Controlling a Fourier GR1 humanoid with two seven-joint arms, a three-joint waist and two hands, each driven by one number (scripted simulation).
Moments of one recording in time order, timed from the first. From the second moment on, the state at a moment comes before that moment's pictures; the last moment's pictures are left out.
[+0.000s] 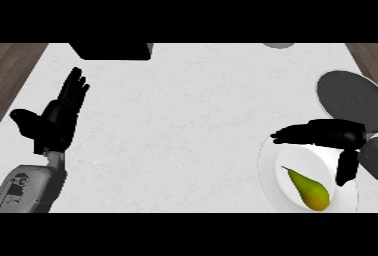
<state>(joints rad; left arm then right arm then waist) -0.26 0.34 -0.08 -1.44 0.19 0.21 0.06 -0.63 -0.85 0.87 -0.96 0.35 0.39 -0.86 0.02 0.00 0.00</state>
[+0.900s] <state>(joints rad) -0.25 0.29 -0.04 -1.42 0.13 0.19 0.04 -0.60 -0.72 0.87 -0.89 0.60 0.33 -0.86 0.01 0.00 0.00</state>
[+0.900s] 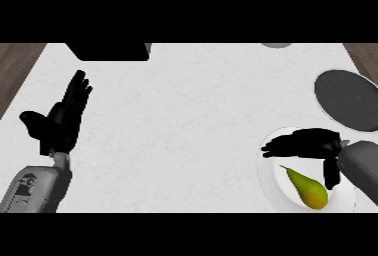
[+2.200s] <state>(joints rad) -0.22 0.26 0.01 -1.45 0.10 0.14 0.05 -0.53 -0.65 0.81 -0.88 0.74 0.23 -0.92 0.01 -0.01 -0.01</state>
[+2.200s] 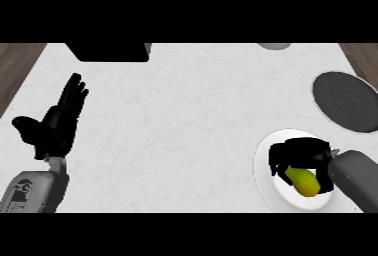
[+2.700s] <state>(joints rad) -0.19 0.28 0.03 -1.45 0.10 0.16 0.06 -0.57 -0.50 0.46 -0.79 0.58 0.08 -0.22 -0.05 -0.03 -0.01</state>
